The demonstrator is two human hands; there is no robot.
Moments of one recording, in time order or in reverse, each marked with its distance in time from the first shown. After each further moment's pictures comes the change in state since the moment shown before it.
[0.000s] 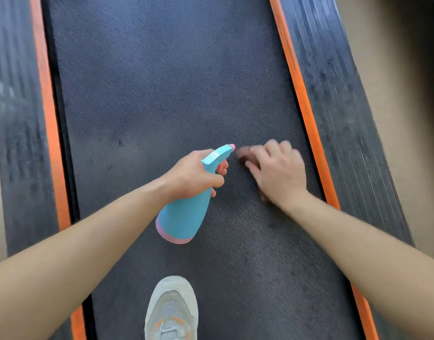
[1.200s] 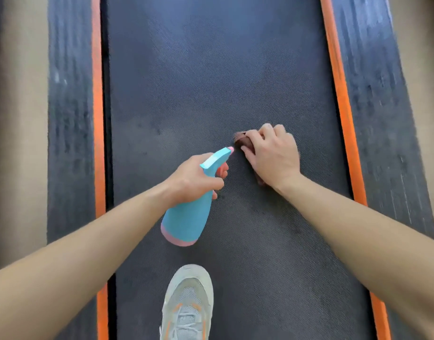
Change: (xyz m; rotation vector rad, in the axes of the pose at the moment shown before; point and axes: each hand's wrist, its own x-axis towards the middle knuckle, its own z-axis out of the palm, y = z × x) left_hand -0.043 -0.040 -0.031 -0.129 0.112 -0.089; right_hand 0.060 -0.058 0.012 0.027 -0.075 -0.138
